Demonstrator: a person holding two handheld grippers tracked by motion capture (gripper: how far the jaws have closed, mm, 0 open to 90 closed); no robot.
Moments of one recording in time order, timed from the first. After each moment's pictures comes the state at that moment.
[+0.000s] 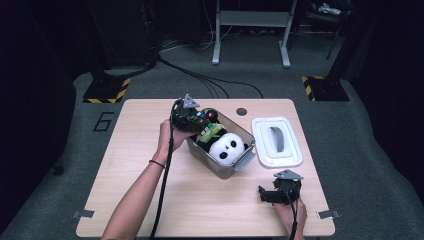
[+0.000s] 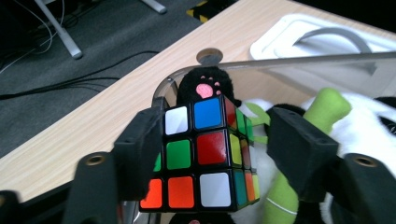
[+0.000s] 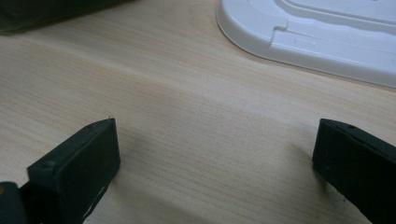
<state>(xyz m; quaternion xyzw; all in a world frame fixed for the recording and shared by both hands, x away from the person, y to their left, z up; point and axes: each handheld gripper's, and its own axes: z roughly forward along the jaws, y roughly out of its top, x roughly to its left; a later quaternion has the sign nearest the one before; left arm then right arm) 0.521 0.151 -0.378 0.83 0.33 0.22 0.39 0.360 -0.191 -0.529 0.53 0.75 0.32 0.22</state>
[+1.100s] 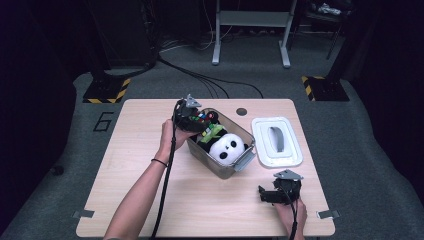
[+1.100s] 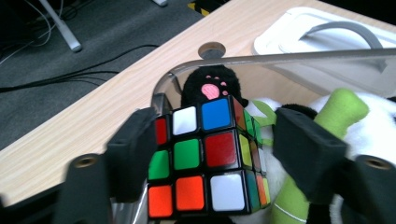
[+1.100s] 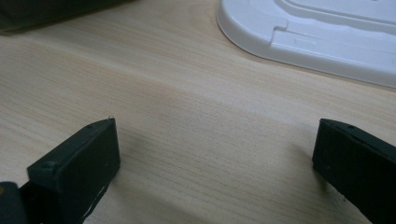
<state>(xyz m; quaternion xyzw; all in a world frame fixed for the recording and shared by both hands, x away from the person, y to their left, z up) 0.526 0.150 -0.381 0.83 0.34 0.22 0.39 0.360 -0.191 -0.529 0.53 0.75 0.32 0.22</state>
